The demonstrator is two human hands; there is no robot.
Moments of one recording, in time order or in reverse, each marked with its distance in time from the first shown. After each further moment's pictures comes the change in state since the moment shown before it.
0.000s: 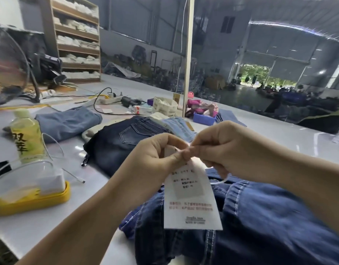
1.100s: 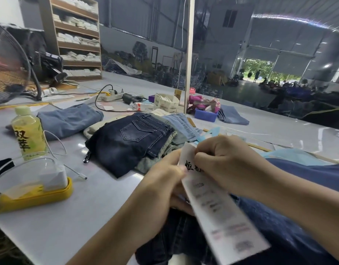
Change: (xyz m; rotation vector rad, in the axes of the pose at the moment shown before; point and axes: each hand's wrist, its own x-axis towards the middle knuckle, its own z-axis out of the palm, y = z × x) left_hand -0.024 -0.015 0.027 -0.234 -0.117 -0.107; right_hand -0.015 0.003 0.029 -0.222 0.155 0.094
